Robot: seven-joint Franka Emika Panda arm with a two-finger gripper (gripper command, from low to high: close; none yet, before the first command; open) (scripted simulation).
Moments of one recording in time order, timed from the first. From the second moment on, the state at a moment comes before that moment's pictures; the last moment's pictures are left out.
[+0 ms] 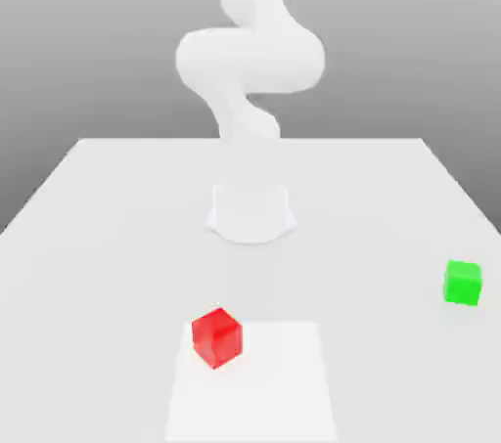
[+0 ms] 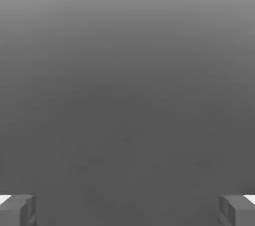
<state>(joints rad) 0.01 -0.73 -0.02 -2.36 -0.02 2.35 0.73</state>
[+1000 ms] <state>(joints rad) 0.01 0.20 -0.10 -2.81 0.15 3.01 -0.13</state>
